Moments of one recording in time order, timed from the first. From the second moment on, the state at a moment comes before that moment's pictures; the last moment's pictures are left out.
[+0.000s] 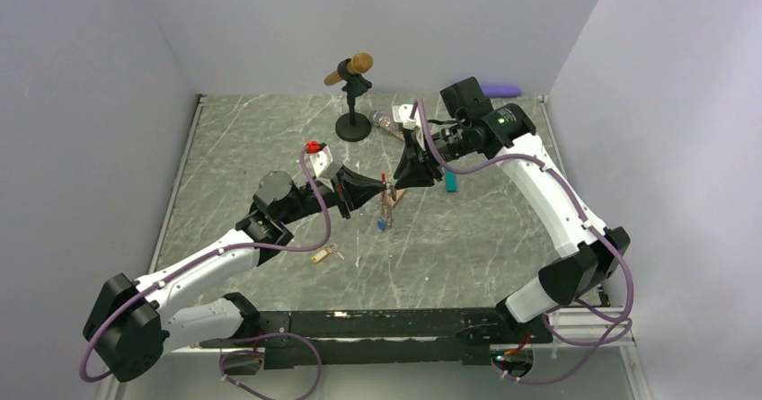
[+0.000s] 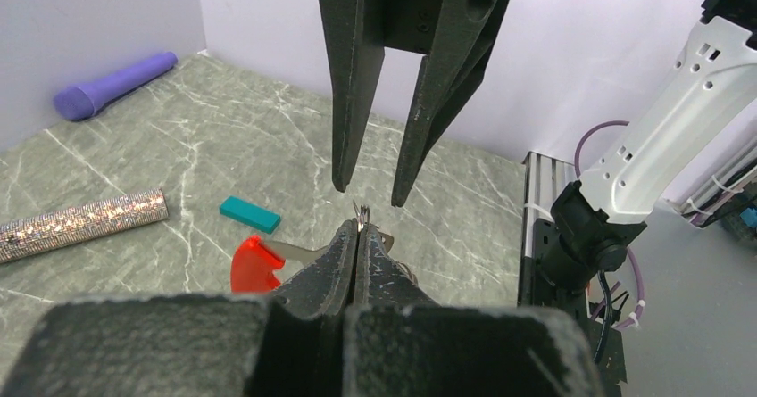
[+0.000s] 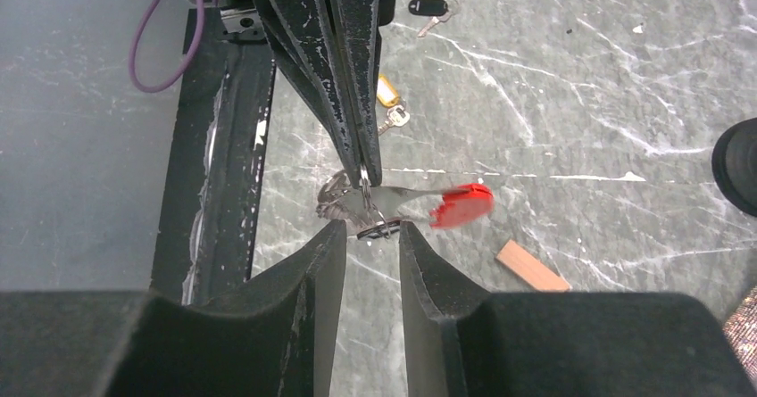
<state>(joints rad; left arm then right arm) -0.71 1.08 0.66 0.60 0.50 -0.26 0.50 1.52 1.71 -1.14 -0.95 -0.76</state>
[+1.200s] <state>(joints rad) -0.68 1.23 0.51 1.09 0.47 -0.54 0.50 1.55 1.59 -1.09 -1.04 -0.75</state>
